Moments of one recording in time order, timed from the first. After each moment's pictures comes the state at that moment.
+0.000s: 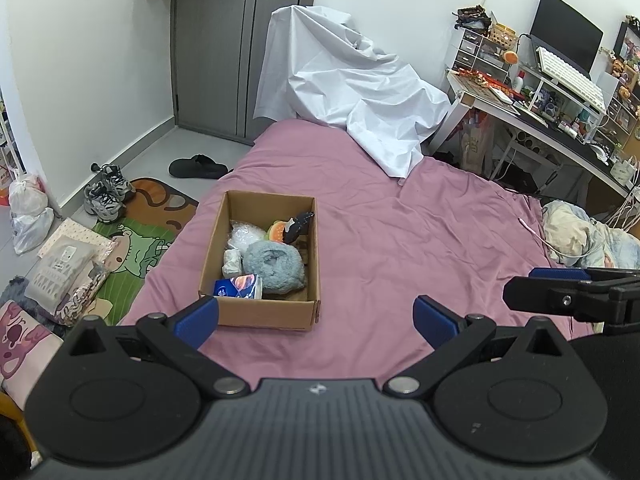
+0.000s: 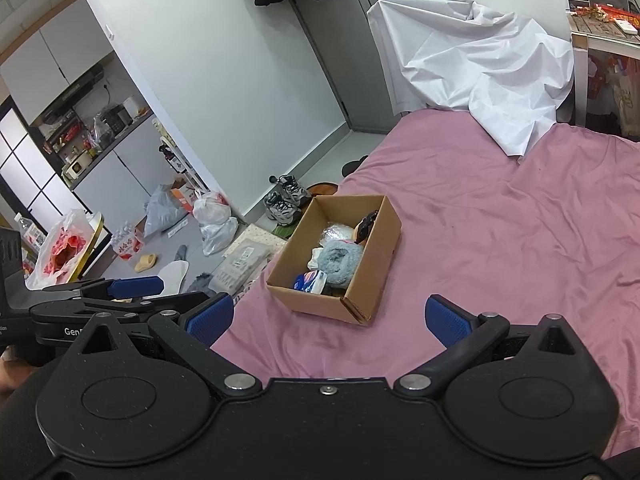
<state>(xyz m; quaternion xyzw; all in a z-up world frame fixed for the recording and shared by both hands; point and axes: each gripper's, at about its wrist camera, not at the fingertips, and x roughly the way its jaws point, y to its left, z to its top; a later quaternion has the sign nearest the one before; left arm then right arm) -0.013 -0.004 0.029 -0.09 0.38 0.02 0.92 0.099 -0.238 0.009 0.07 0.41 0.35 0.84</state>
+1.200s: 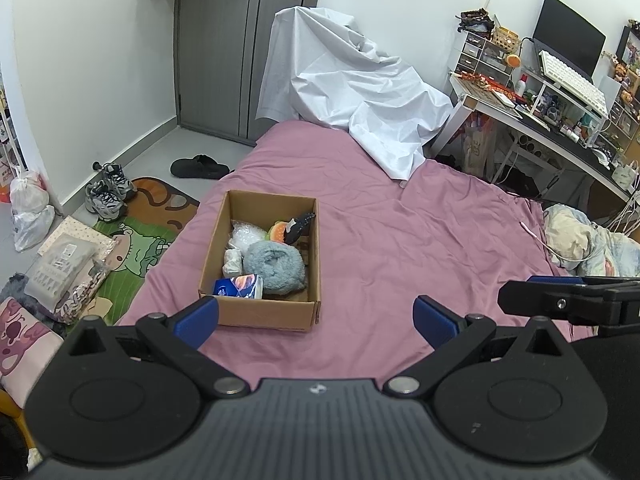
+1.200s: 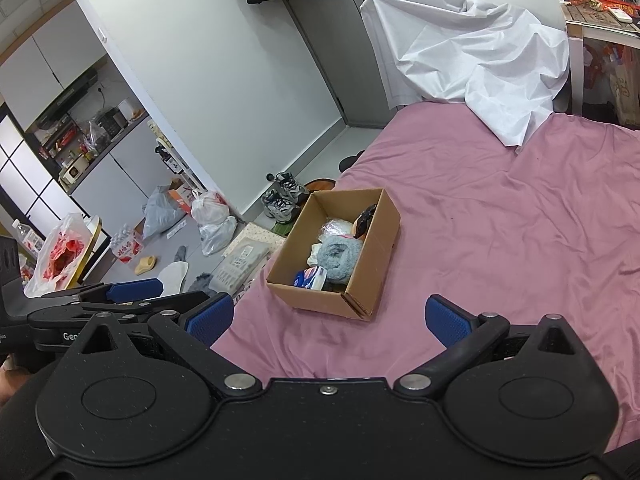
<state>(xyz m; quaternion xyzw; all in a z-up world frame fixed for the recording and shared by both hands) -0.013 -0.006 0.026 -0.09 0.38 0.02 0.92 0.099 -0.237 0.003 0.08 0.41 0.34 0.84</state>
